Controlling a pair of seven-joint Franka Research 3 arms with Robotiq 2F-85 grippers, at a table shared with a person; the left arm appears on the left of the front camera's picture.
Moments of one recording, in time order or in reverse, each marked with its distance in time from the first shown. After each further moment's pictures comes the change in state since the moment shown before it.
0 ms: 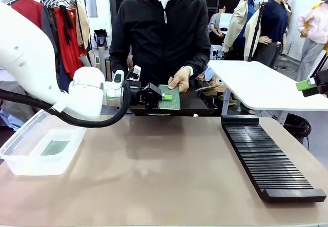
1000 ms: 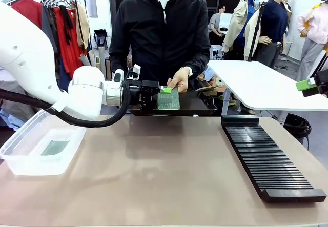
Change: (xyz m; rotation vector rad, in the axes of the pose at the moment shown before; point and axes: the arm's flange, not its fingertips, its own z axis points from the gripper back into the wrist) left arm 0.001 -0.002 0.000 -0.004 0.000 -0.024; right arm 0.000 0.000 0.000 0.000 0.000 0.000
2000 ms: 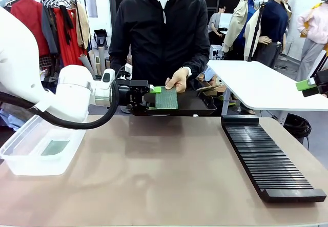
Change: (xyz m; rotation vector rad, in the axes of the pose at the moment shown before) left arm -0.016 -0.013 0.028 -0.040 0.040 -0.023; right arm 0.000 0.000 0.000 0.000 0.000 0.000
